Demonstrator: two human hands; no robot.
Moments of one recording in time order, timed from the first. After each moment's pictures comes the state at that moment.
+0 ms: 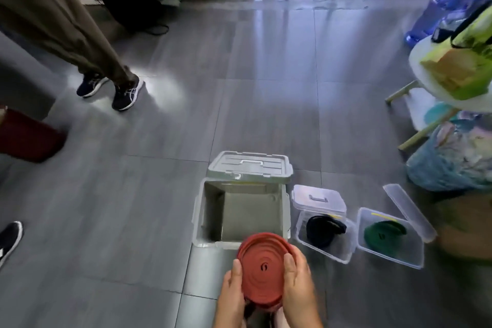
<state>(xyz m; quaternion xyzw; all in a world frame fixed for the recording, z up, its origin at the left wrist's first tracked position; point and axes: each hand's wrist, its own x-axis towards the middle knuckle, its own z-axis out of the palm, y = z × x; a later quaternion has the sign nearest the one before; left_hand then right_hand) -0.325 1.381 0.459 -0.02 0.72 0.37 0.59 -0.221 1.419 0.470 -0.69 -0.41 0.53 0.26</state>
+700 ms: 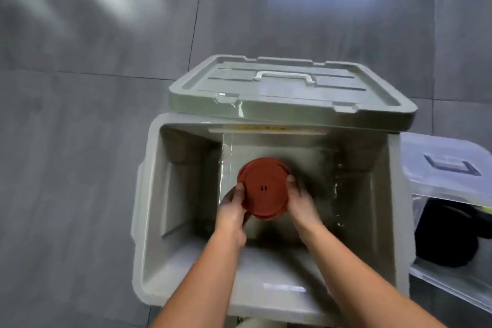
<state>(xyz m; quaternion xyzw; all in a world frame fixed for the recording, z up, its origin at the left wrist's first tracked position) -0.437 1.551 -0.001 -0.10 0.74 0.37 0.56 -0.328 1.575 -0.029 -0.68 -0.34 0.63 0.14</state>
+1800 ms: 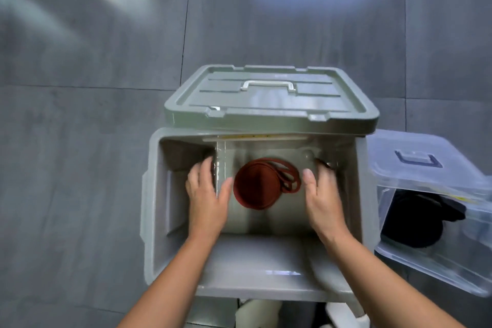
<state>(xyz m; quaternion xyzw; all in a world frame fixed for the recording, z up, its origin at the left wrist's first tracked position) -0.468 1.556 0.056 0.43 0.81 0.21 0.32 -0.284 1.589 0.037 -0.72 -0.50 0.44 0.17</state>
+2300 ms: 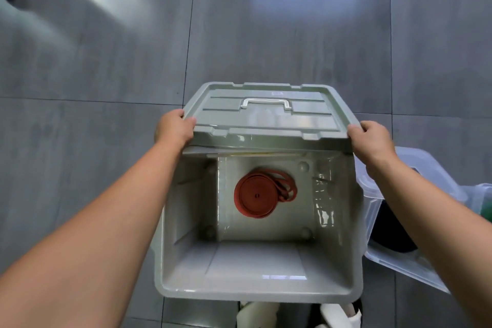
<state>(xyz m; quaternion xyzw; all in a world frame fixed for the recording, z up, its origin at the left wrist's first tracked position) -0.554 1.707 0.076 0.35 0.87 0.10 0.33 -0.229 1.727 0.076 -0.81 -0.41 0.41 0.10</state>
